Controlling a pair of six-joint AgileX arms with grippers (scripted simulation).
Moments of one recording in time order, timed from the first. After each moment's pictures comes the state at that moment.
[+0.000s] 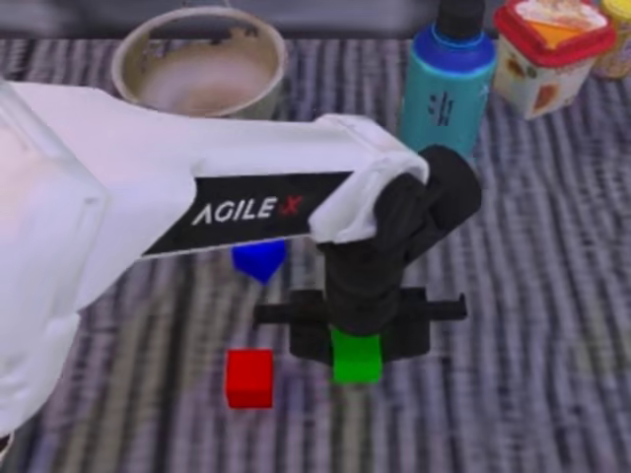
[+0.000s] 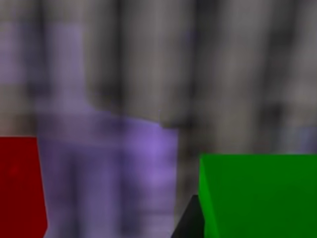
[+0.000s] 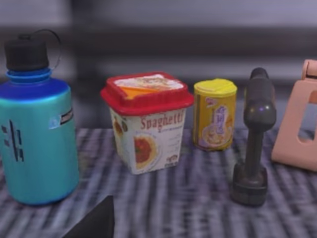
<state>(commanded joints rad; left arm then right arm) -0.88 2.11 1.51 -0.96 -0.01 -0.88 0.01 0.00 0.00 0.00 0.00 0.00</state>
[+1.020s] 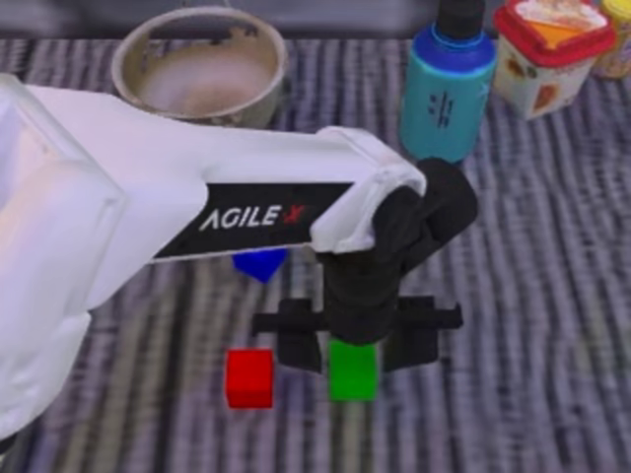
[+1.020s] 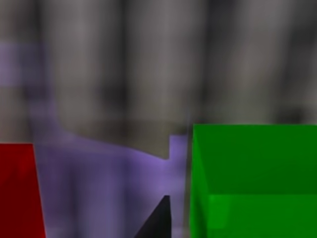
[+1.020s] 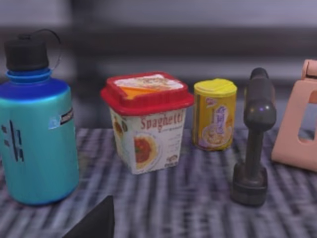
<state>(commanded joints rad) -0.88 2.12 1.49 -0.93 -0.01 -0.88 0.01 0.00 0.00 0.00 0.00 0.00</state>
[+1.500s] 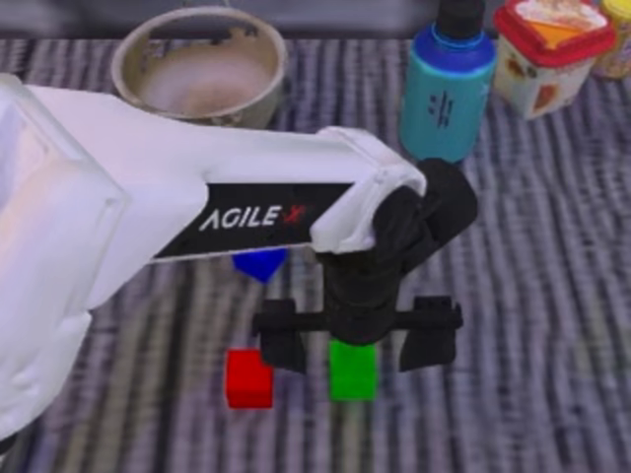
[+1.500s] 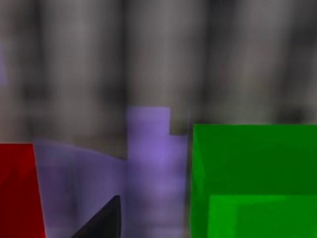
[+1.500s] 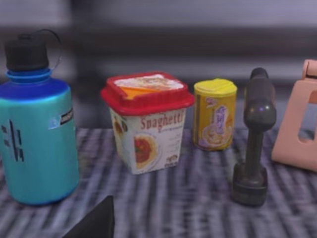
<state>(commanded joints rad) -0.88 2.12 1.49 -0.93 -0.01 -0.88 0.01 0.00 0.00 0.00 0.00 0.00</state>
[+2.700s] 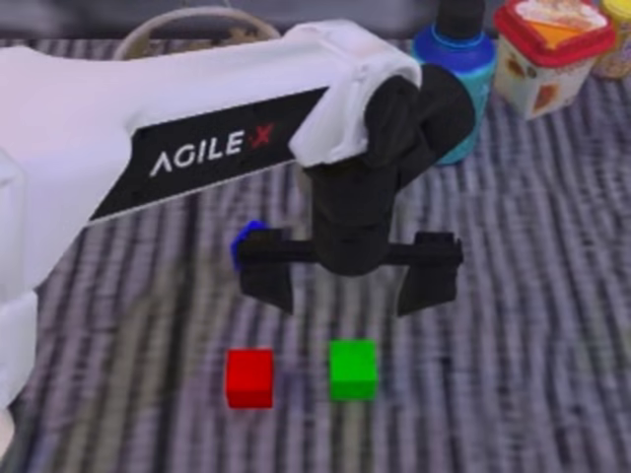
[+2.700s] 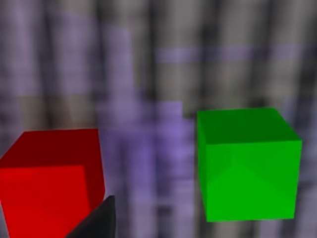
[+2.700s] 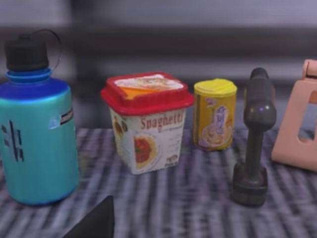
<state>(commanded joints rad) -0.83 2.08 1.71 -1.19 -0.01 -0.77 0.01 0.00 0.00 0.00 0.00 0.00</state>
